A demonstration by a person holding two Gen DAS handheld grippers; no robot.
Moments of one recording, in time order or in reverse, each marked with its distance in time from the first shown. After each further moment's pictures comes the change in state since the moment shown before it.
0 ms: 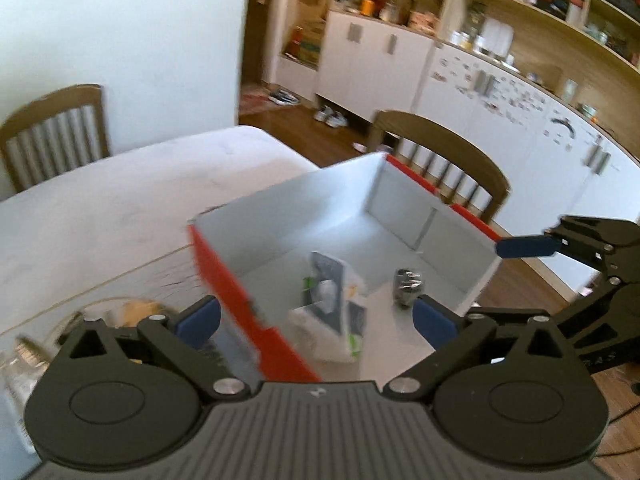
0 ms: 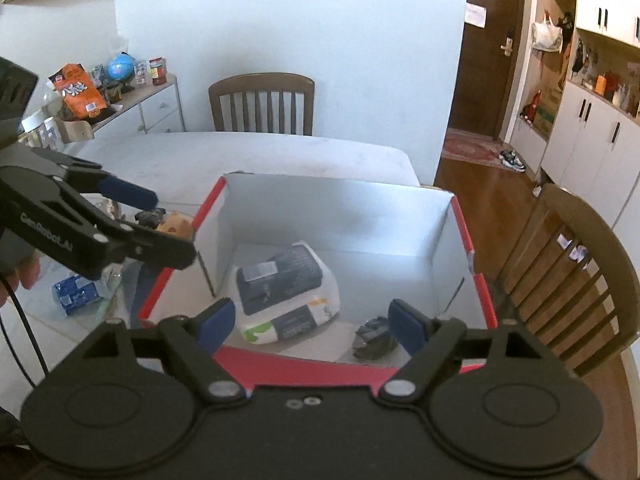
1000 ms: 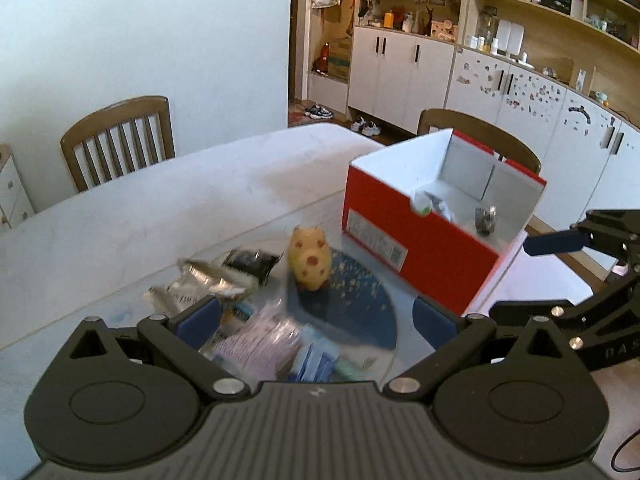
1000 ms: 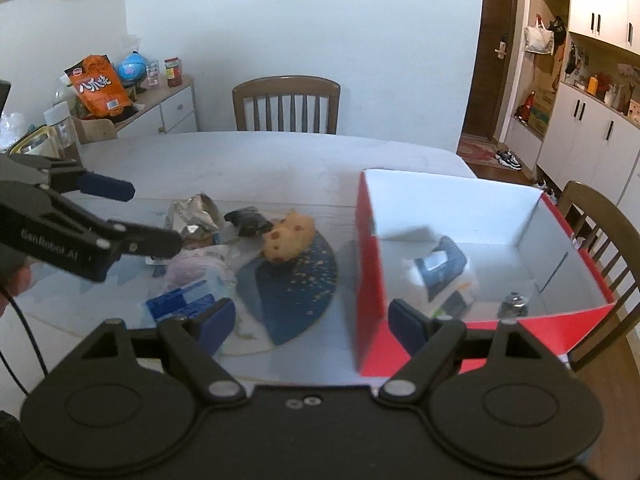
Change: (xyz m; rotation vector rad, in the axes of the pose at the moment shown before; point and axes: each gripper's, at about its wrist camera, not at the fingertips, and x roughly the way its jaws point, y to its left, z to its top) left arm -0.109 0.124 -0.094 0.072 -0.047 0.080; right arm 0.017 0.186 -0.005 0.059 -0.014 -0.087
